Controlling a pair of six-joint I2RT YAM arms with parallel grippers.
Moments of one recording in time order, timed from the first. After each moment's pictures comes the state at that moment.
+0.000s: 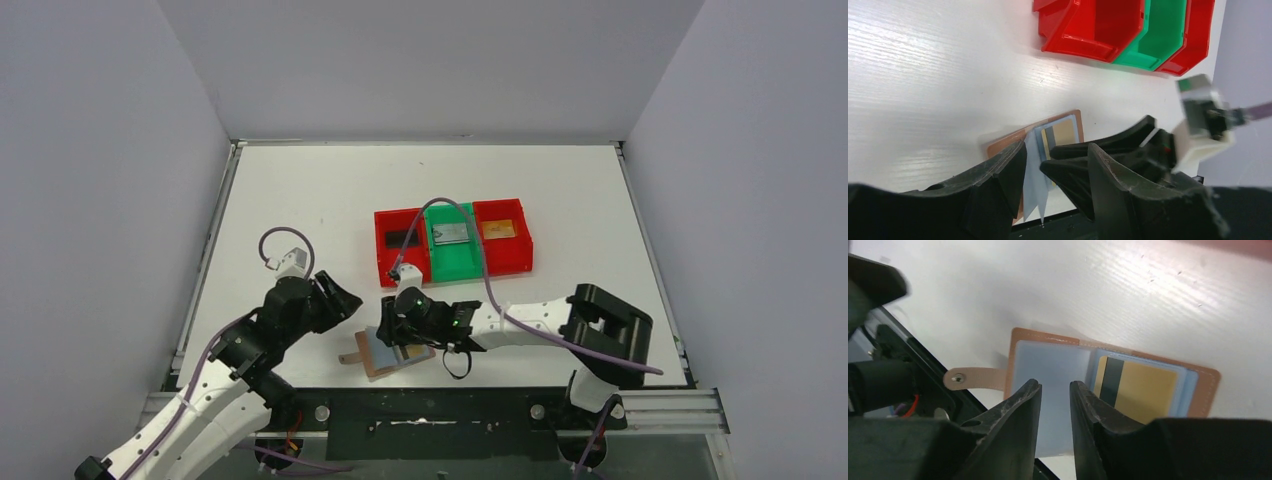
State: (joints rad) left arm -0.62 0.58 0.51 -0.56 -0.13 -1.00; right arm 1.18 1.71 0.88 0.07 0.09 0.77
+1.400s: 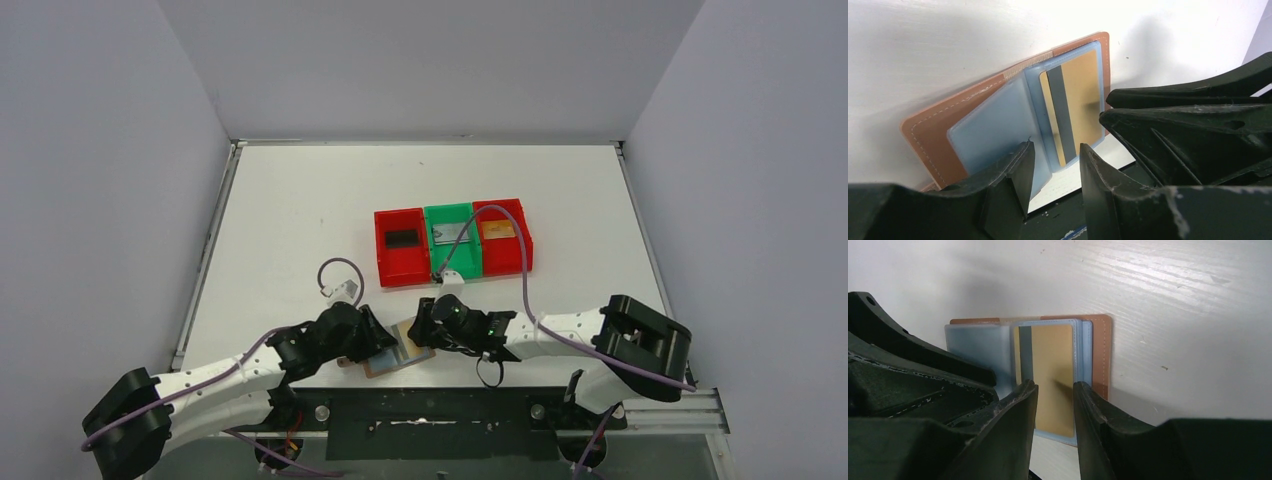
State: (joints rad) left arm -0.92 0.89 0.26 -0.12 -0.06 -1.22; right arm 1.11 1.45 0.58 0.16 0.18 0.89
